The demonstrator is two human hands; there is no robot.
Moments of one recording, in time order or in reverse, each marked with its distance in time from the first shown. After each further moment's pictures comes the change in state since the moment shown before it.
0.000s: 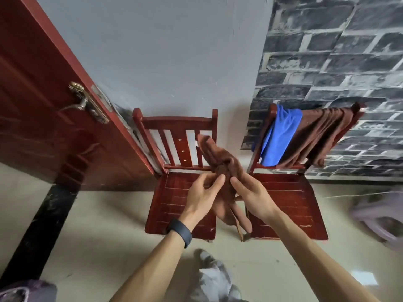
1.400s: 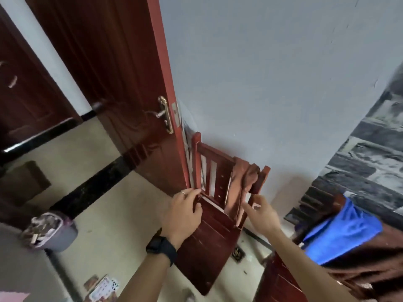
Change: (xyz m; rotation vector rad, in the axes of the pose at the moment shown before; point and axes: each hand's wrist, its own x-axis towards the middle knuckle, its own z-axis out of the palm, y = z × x) left_hand 0.048 0.004 -0.059 0.675 0.580 -0.093; right_hand 0.194 -0.013 -0.011 -0.653 -0.174 0.044
